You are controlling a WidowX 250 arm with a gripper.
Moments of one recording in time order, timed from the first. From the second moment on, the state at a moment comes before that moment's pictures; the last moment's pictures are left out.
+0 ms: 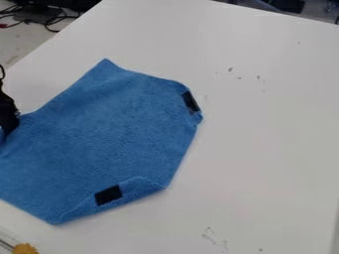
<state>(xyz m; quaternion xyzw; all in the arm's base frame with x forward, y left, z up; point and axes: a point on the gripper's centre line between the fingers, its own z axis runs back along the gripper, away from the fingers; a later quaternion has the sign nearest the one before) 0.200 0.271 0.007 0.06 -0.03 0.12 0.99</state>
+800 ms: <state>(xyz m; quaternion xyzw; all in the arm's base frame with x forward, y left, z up) 0.242 0.298 0.040 0.01 -0.04 0.10 0.99</state>
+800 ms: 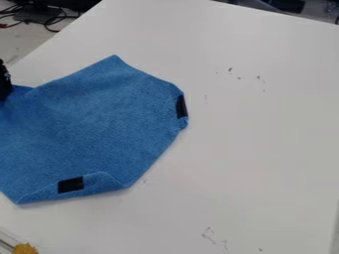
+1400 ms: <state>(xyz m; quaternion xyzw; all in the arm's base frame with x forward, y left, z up) 0.258 0.272 0.076 -0.03 -0.03 0.09 0.99</state>
